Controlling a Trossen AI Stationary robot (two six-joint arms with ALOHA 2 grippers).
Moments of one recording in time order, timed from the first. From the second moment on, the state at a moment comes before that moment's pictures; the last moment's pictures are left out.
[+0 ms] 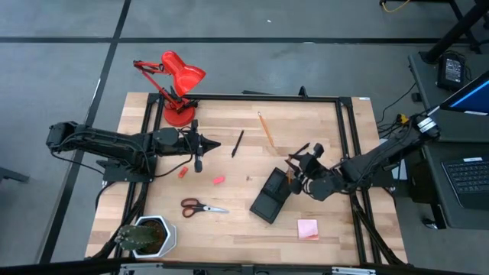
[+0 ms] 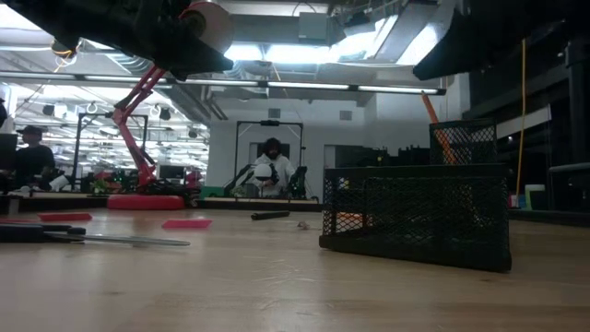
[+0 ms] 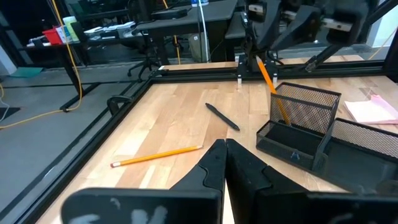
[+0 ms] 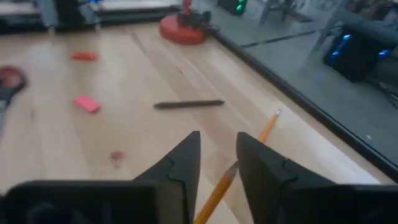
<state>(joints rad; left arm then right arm) 0.04 0.93 0.44 0.29 -0.18 0.07 0.51 1.21 0.73 -0.32 1.02 0.58</state>
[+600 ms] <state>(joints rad) 0.04 0.93 0.44 0.28 -0.13 0.07 0.47 1.11 0.69 0.04 0.88 0.11</state>
